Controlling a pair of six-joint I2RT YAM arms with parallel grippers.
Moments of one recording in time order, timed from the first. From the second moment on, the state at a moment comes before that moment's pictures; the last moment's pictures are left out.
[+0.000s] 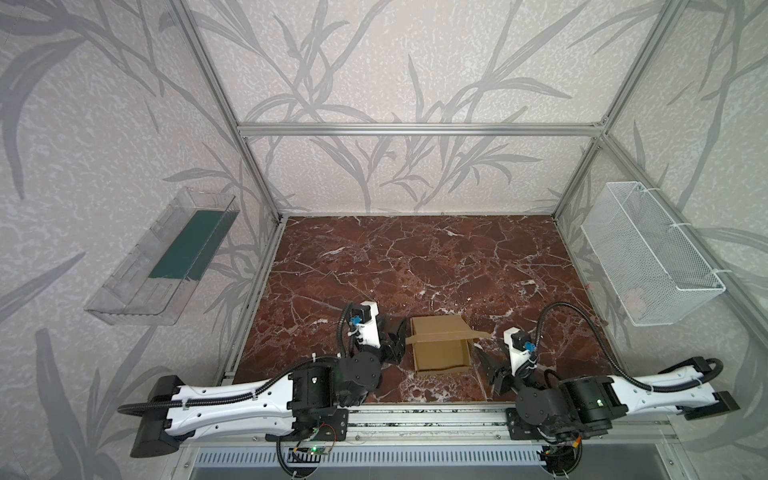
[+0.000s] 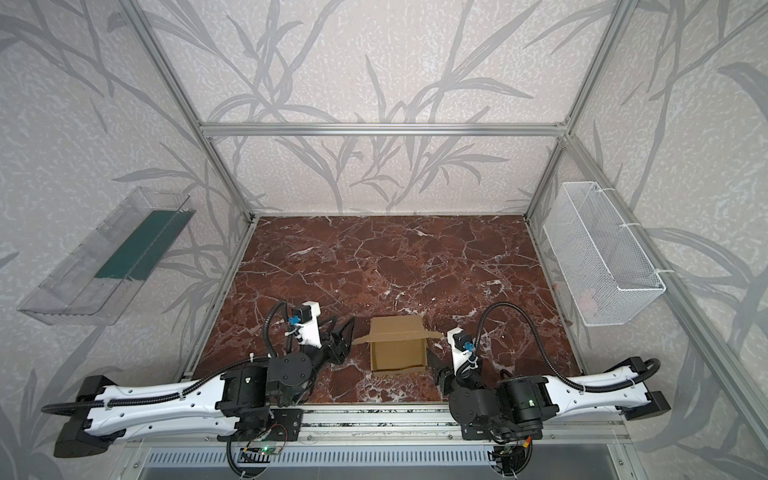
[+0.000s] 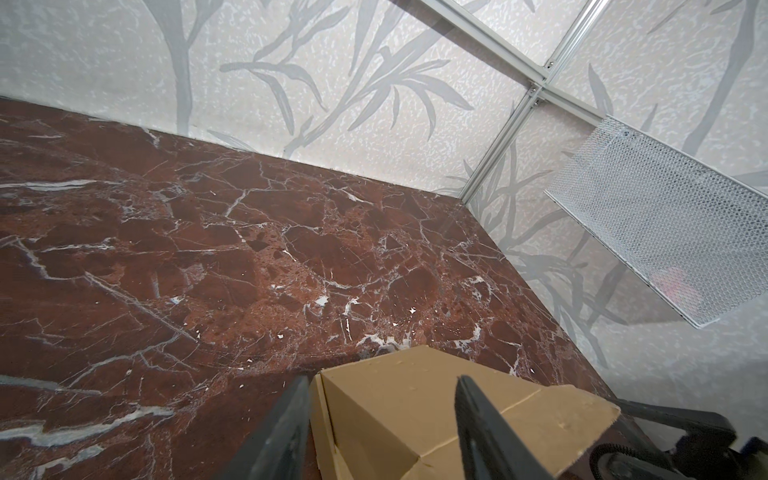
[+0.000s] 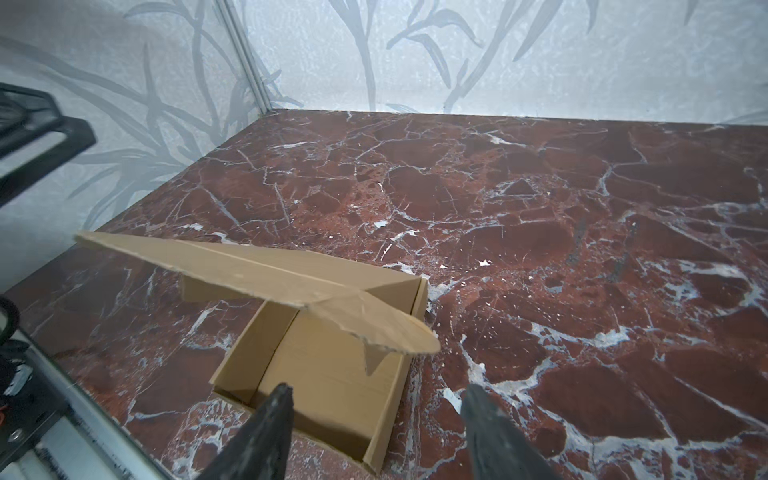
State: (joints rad) left arm -1.36 0.75 0.51 -0.05 -0.89 -0.70; right arm 1.68 0.42 0.43 -0.70 1.05 0.82
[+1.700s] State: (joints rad) left arm -1.19 1.16 0.30 0.25 -0.39 -1.03; right arm 1.20 0.78 0.44 -0.55 0.21 0.73
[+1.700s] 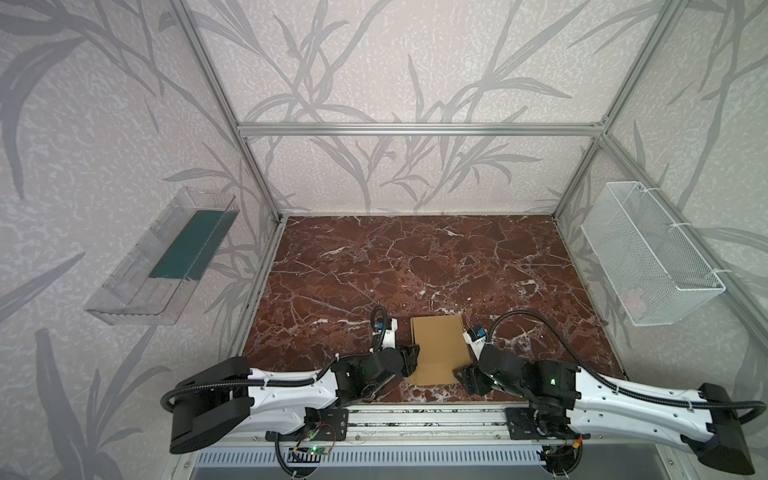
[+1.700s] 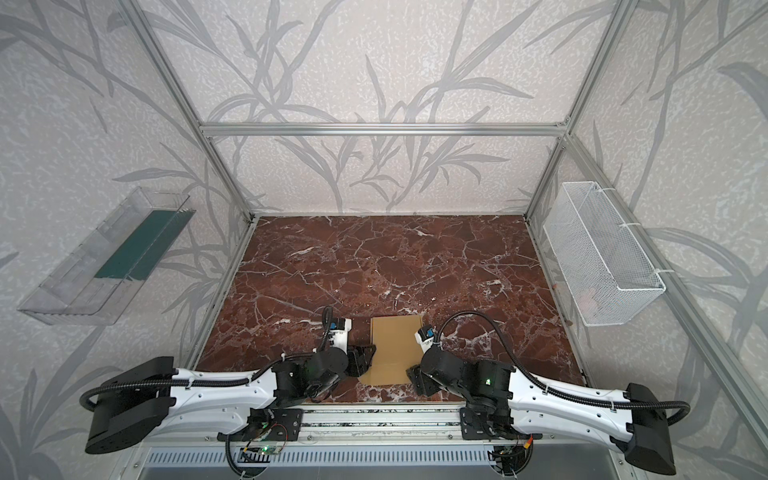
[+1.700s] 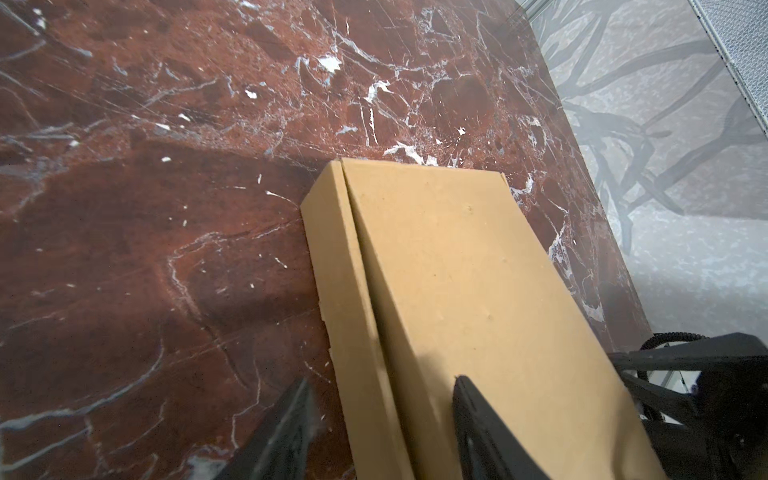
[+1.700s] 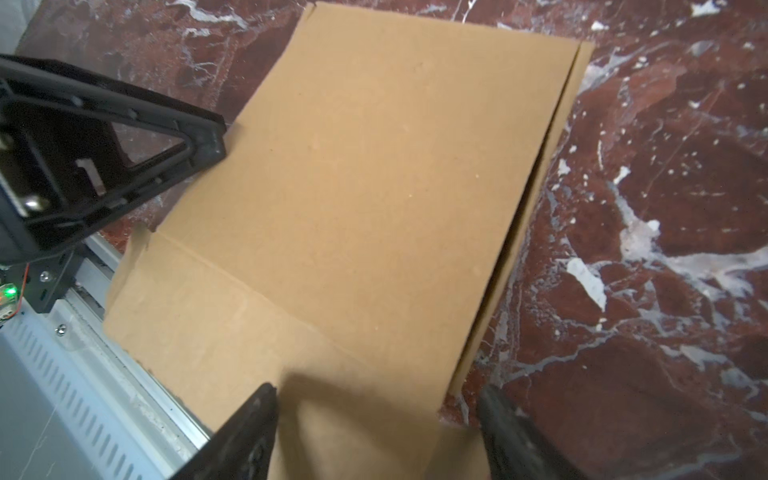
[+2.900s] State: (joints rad) left arm -1.04 1.52 0.34 0.63 -0.28 -1.03; right arm 1.02 0.94 0.41 -0.45 0.14 0.74
